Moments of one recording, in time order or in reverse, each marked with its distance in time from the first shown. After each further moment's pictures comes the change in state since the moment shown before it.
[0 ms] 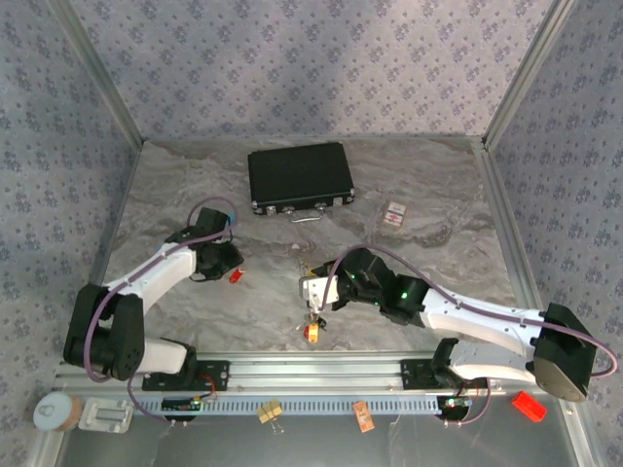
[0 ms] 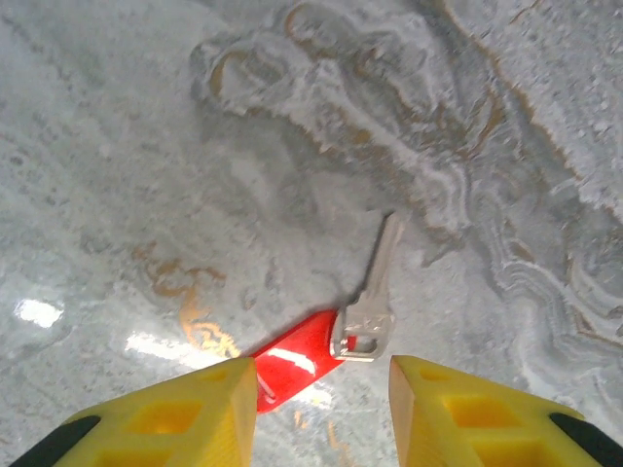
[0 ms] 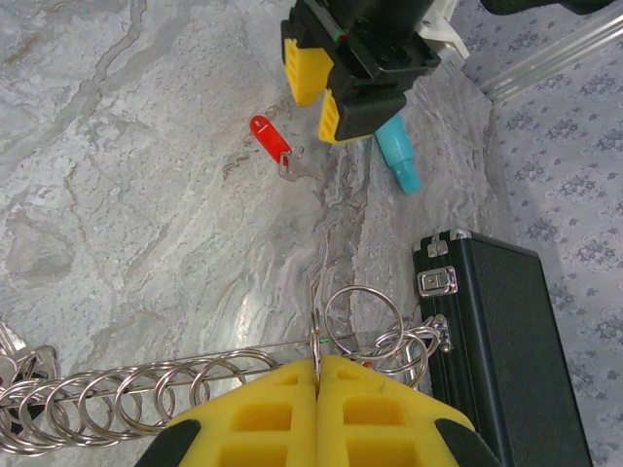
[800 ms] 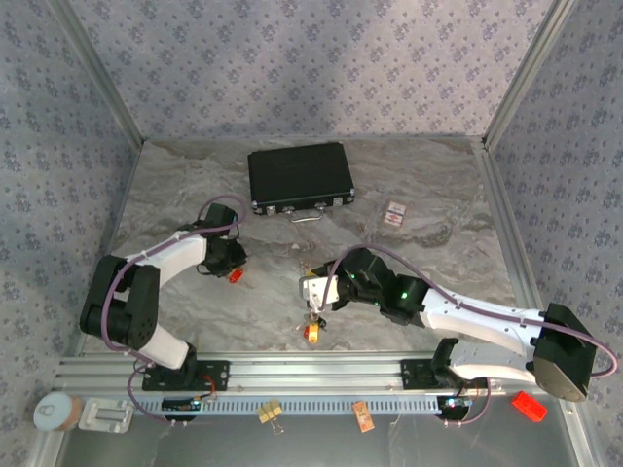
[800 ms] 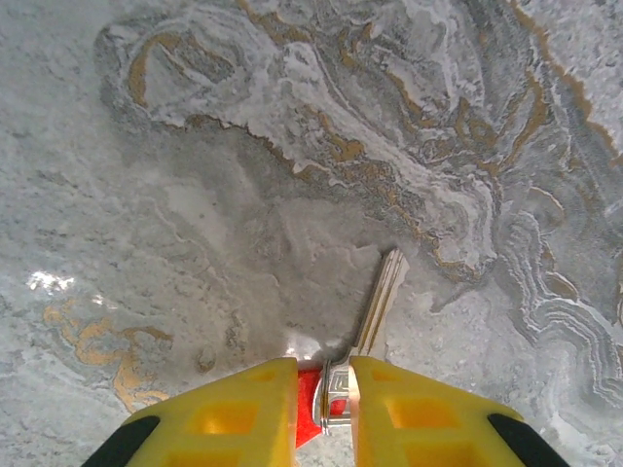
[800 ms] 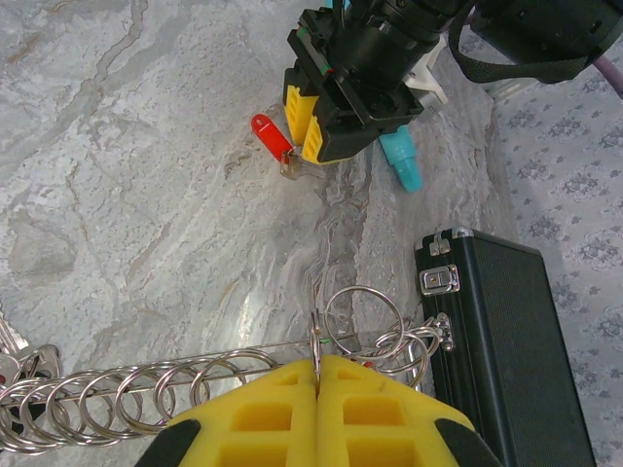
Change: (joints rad) left arm 0.000 0.165 0.050 0.030 0.038 0.015; right arm 0.000 0.000 0.000 -0.003 0.000 0.004
